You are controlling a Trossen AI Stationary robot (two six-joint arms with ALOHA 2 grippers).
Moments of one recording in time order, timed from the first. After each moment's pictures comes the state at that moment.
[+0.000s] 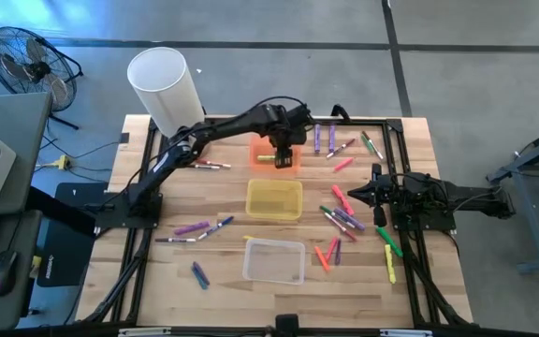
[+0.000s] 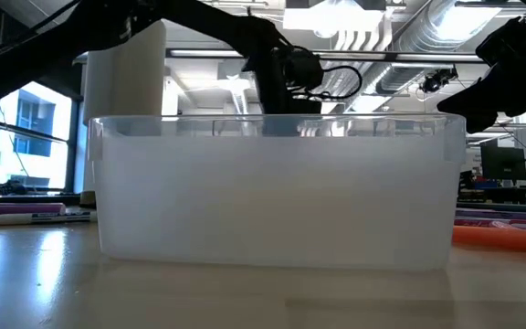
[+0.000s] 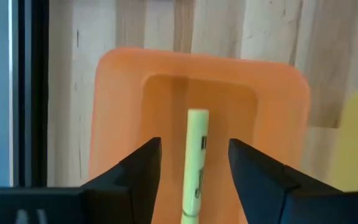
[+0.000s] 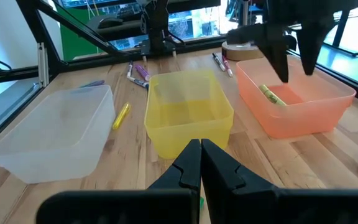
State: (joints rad) left arm 0.39 2.35 2.27 -1.12 -0.04 0.33; right arm -0.03 0.02 0.10 -0.29 0.06 0.16
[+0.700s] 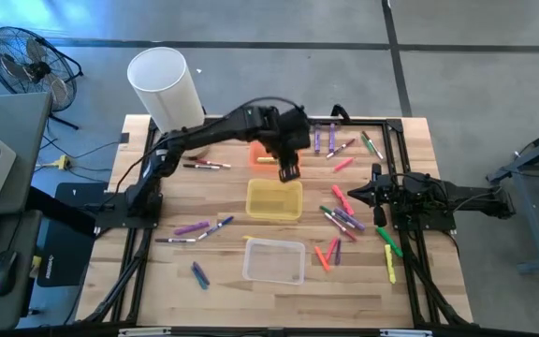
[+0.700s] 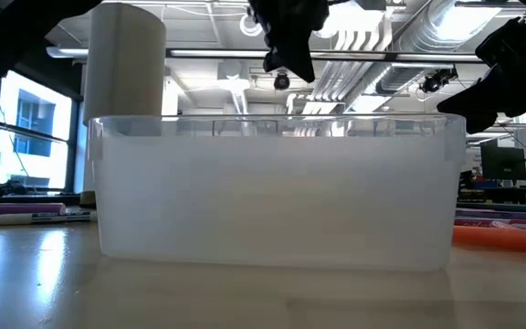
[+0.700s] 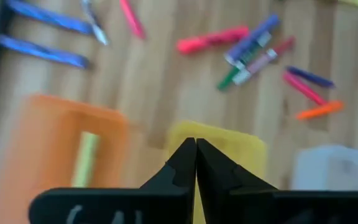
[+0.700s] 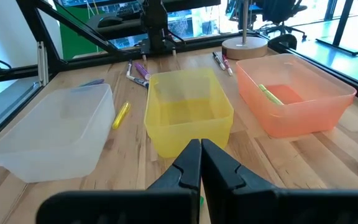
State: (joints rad) left arm 0.19 2.15 2.35 -1.22 0.10 -0.02; right arm -0.03 0.03 0.10 -0.29 0.06 0.16
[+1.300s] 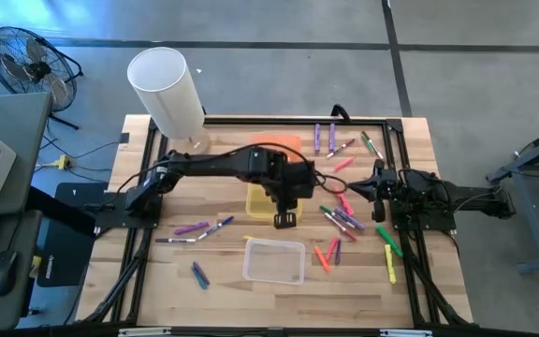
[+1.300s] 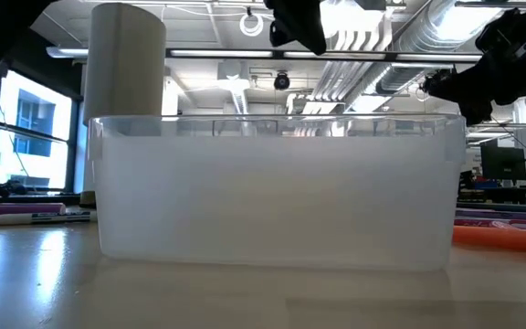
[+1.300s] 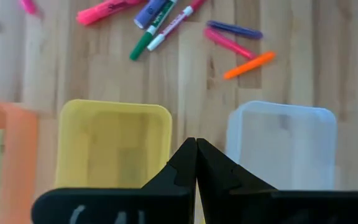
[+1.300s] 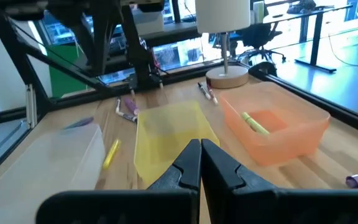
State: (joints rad) left arm -0.06 2.15 2.34 -1.27 0.04 -0.09; right arm -0.03 0.03 0.10 -0.17 0.15 0.20
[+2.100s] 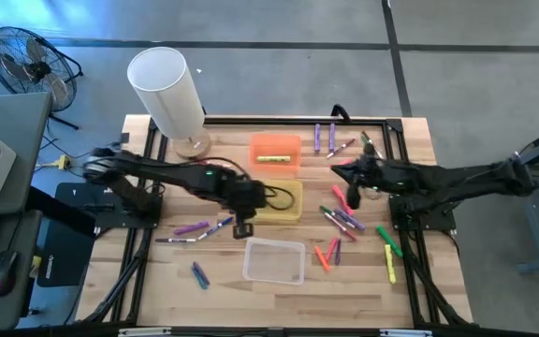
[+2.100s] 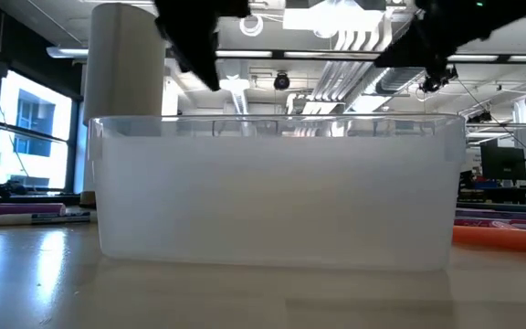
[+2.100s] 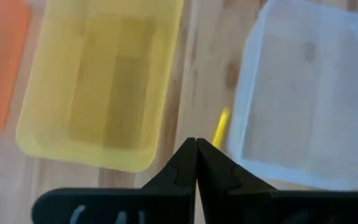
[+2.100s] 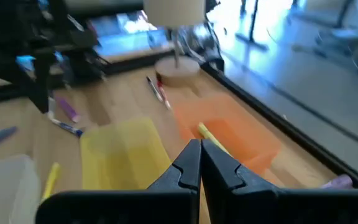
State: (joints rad) left arm -0.13 1.56 1.33 -0.83 -0.04 -0.25; right arm 0.03 0.80 0.58 -0.11 0.44 0.22
